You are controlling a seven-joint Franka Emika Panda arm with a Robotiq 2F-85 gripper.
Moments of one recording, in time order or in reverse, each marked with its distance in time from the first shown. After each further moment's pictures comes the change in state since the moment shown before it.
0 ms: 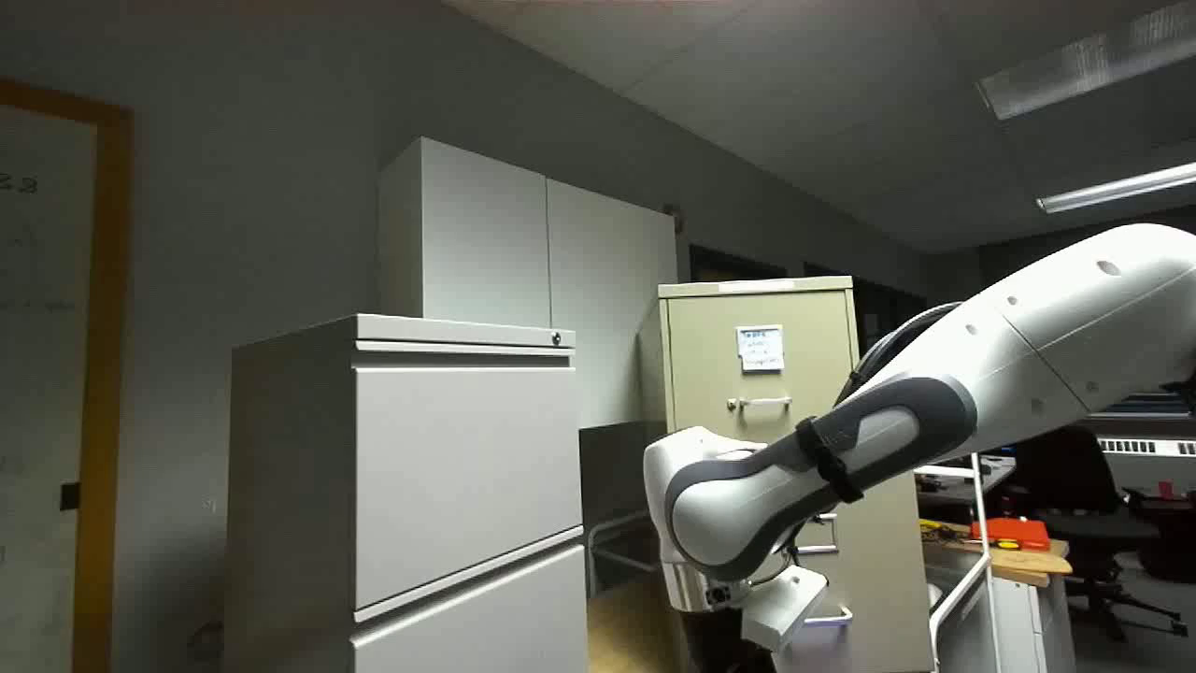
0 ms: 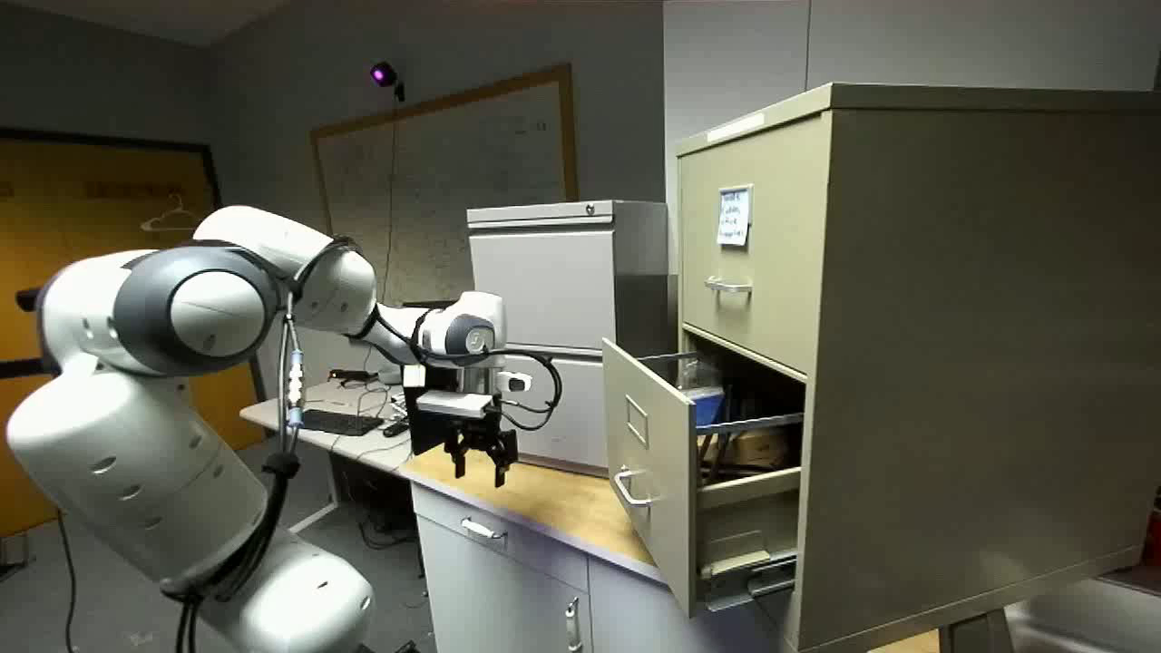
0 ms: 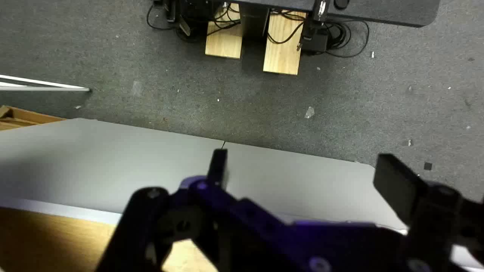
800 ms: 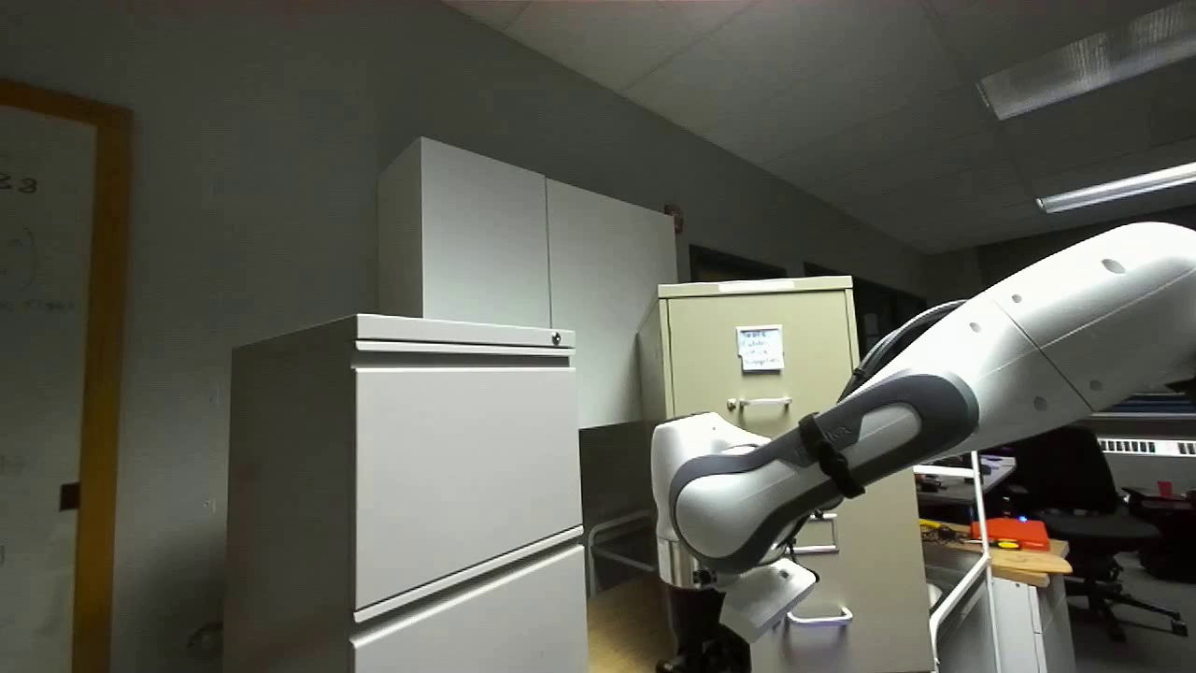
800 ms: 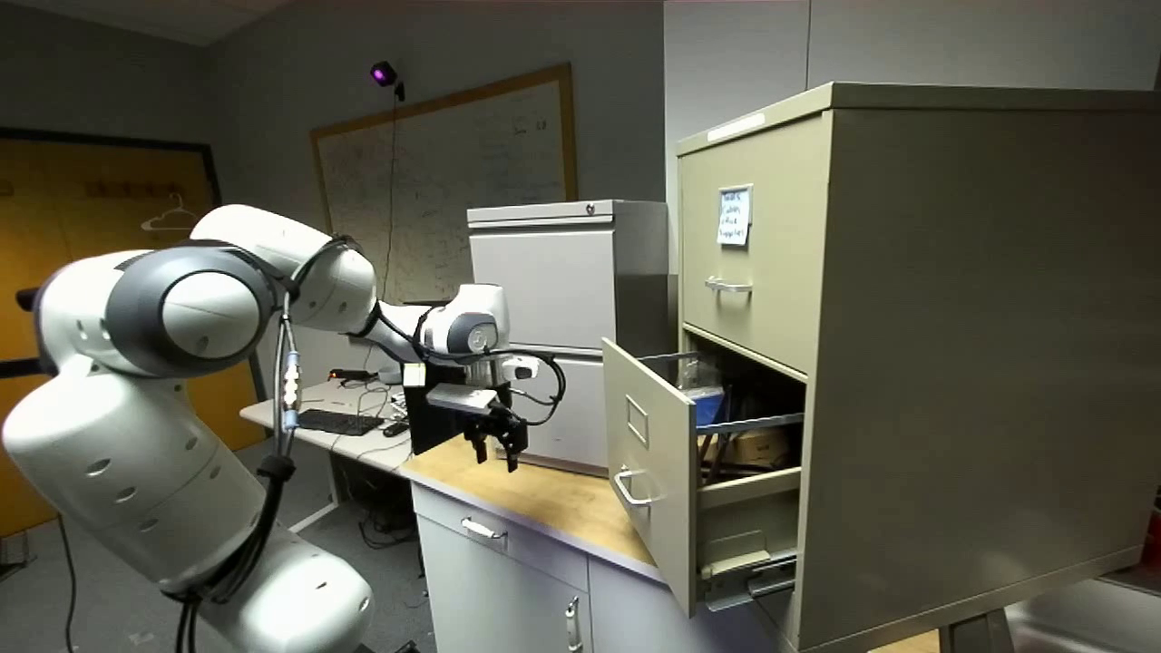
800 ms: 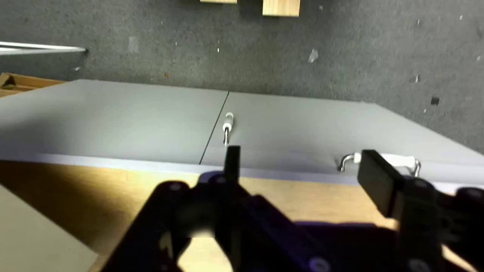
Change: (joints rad) arm -0.016 -0.010 -0.006 0.001 0.000 0.168 0.062
